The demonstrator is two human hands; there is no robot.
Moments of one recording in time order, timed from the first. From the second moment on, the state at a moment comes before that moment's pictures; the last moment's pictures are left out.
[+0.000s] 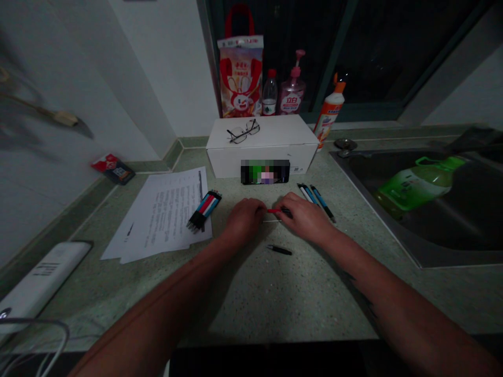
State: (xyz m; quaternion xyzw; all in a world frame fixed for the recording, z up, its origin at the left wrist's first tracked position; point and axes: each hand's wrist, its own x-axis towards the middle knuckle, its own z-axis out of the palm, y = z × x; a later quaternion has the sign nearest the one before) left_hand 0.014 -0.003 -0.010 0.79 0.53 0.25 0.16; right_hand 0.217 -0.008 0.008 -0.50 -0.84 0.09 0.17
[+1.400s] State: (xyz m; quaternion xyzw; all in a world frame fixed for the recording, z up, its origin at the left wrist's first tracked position) left_hand 0.004 -0.004 -0.006 0.83 0.52 0.19 0.09; right_hand 0.227 -0.001 0.008 -0.53 -0.80 0.06 0.28
